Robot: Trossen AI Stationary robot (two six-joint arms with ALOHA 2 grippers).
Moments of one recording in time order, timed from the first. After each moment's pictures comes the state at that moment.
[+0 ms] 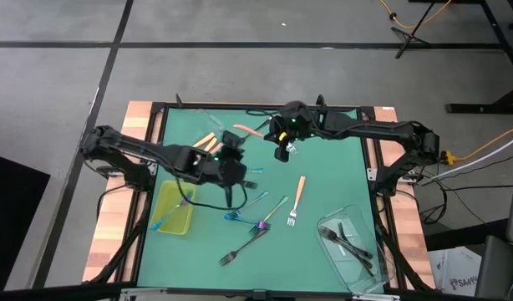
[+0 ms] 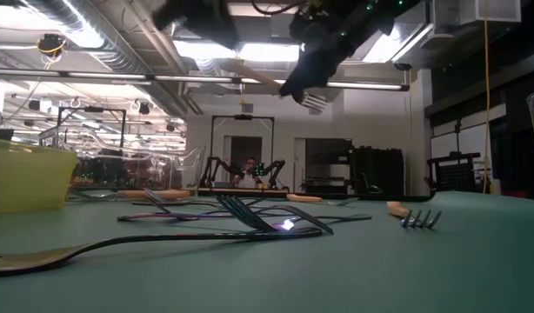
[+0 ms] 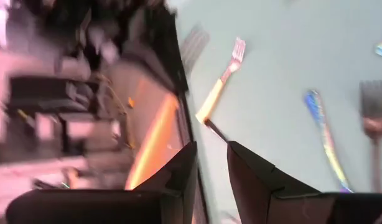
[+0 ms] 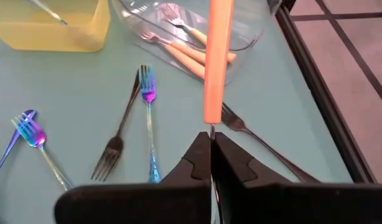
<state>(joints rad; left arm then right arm) -0.19 1.51 1.35 -0.75 -0.79 0.52 -0.29 1.59 1.28 -0.37 -0.12 -0.17</state>
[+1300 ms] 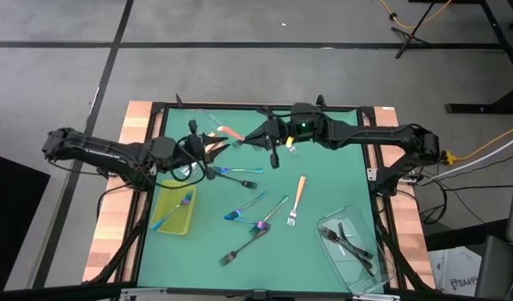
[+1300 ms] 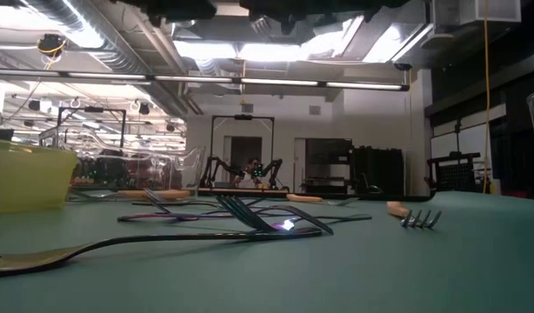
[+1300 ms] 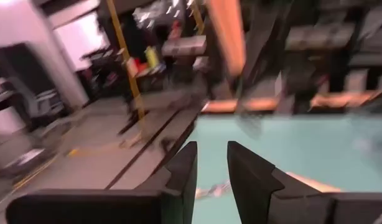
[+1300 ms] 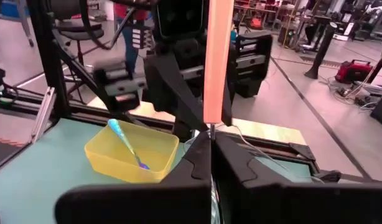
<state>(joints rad) -0.08 0.96 0.66 0.23 -0.53 0.19 -0.18 1.59 1.28 0.17 -0.32 -0.19</state>
